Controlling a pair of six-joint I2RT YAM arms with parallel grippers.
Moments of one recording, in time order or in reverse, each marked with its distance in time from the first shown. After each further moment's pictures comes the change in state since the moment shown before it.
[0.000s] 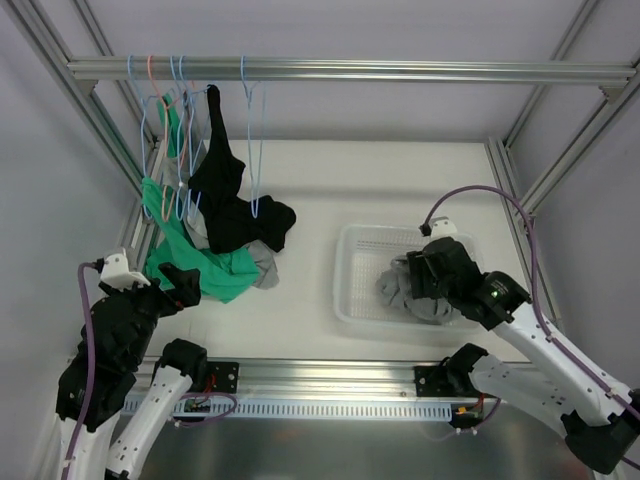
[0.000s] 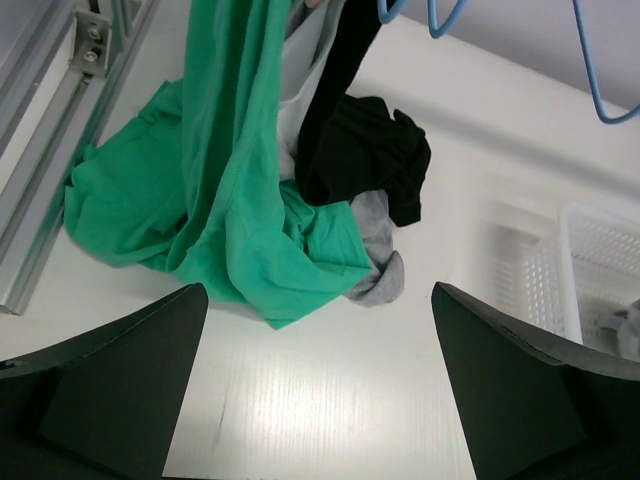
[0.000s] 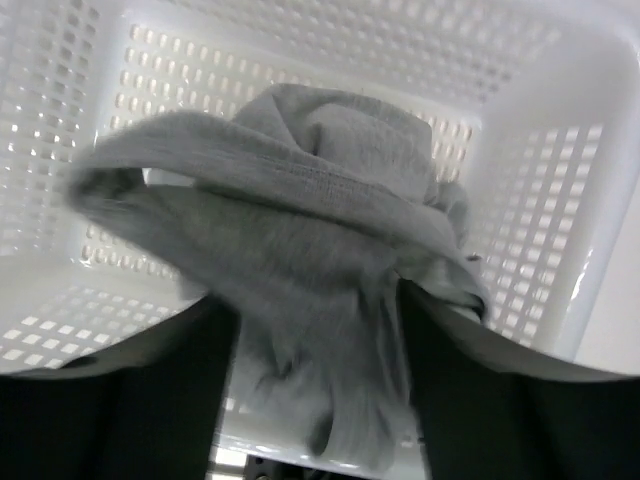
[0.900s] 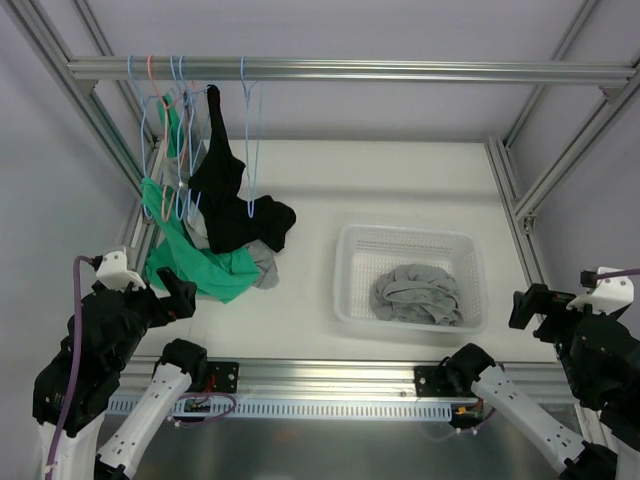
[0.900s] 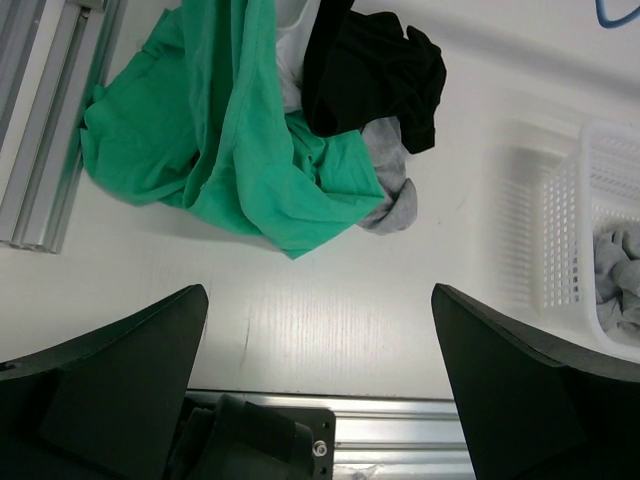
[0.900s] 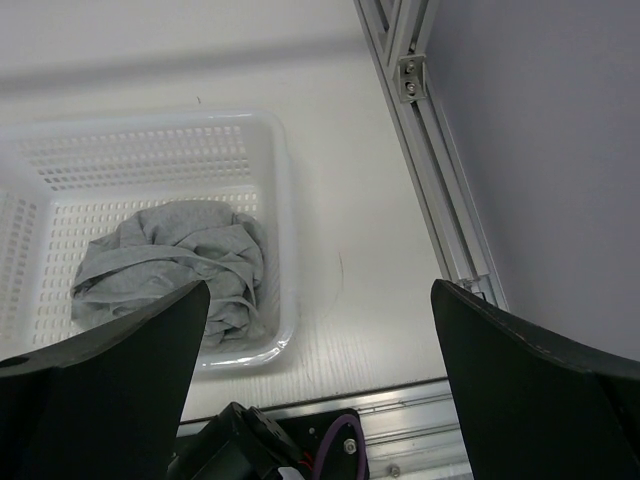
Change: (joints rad) left arm 0.000 0.151 0.205 -0.239 0.074 0.021; right arm -0.076 -0.480 0.447 -0.545 0.335 0.003
